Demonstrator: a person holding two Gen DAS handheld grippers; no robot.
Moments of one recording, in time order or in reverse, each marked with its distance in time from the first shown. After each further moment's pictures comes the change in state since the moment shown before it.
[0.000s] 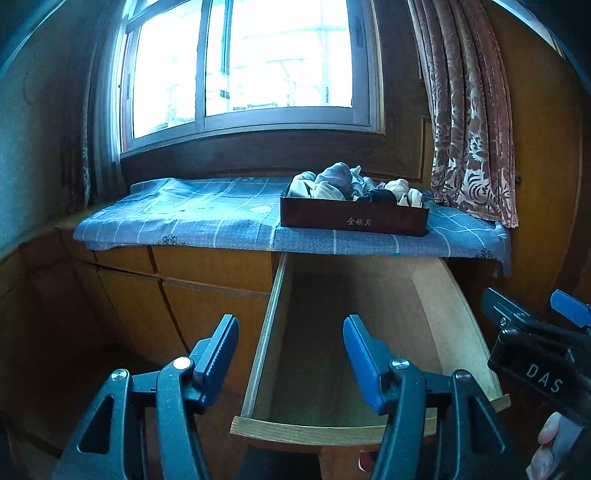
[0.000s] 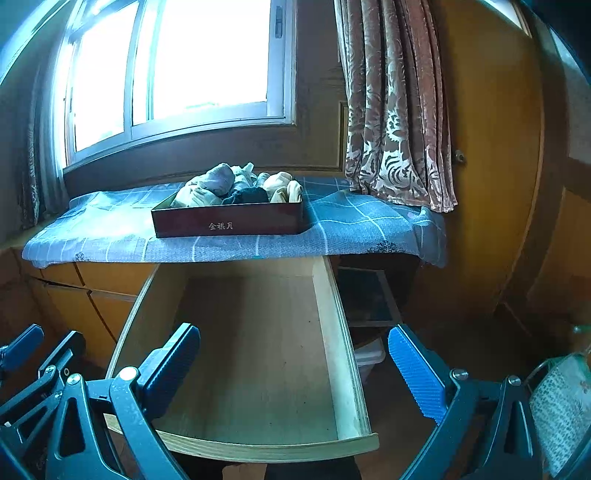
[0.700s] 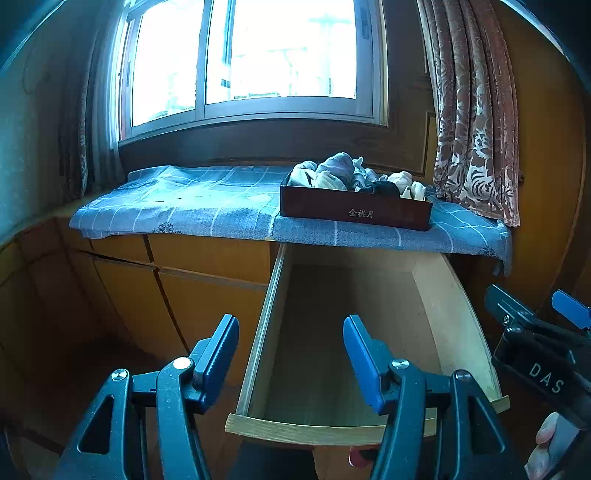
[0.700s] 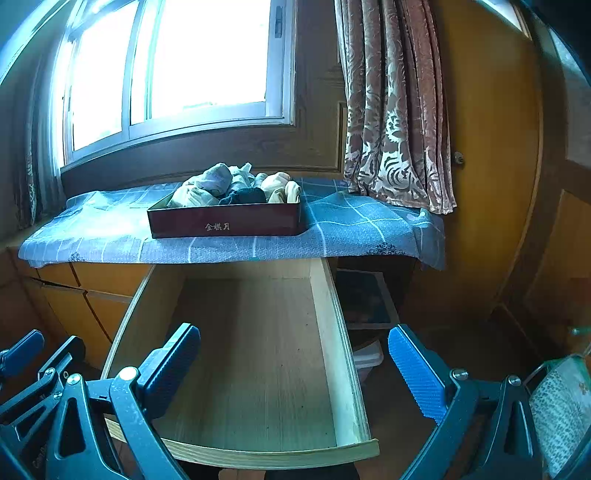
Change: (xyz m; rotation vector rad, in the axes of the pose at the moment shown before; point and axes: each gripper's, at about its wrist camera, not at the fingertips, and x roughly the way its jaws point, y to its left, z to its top) left arm 0.012 0.002 0.000 -0.021 0.043 -0.011; right arm 0.004 0.000 0.002 -0.008 -0.007 -0.011
